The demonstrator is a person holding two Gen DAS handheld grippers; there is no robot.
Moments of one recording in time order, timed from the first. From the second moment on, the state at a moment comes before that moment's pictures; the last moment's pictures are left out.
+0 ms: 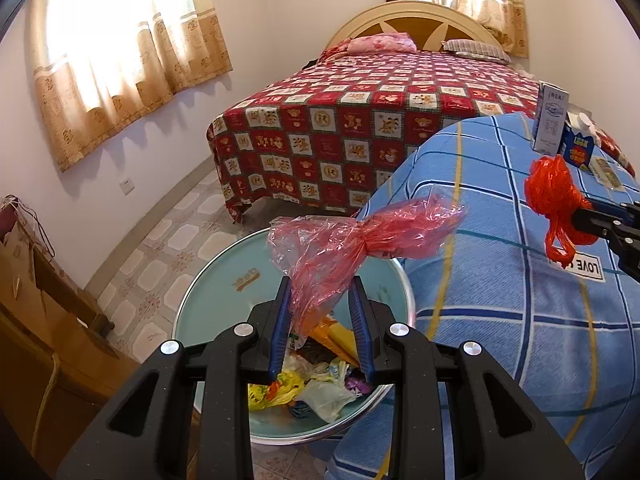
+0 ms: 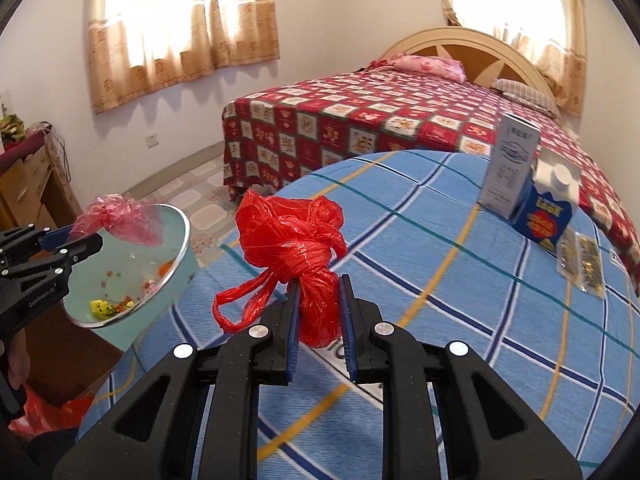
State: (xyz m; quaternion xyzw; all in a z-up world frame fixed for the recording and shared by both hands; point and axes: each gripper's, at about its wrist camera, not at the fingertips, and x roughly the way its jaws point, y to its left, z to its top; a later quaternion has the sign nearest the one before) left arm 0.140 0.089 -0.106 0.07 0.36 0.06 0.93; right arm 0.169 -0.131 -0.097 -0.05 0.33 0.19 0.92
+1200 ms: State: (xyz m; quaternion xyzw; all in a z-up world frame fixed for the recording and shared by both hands) left arm 0.110 0.161 -0.108 0.05 0.36 0.13 0.92; right arm 0.165 -0.052 -0.092 -0.09 0.32 0.25 0.91
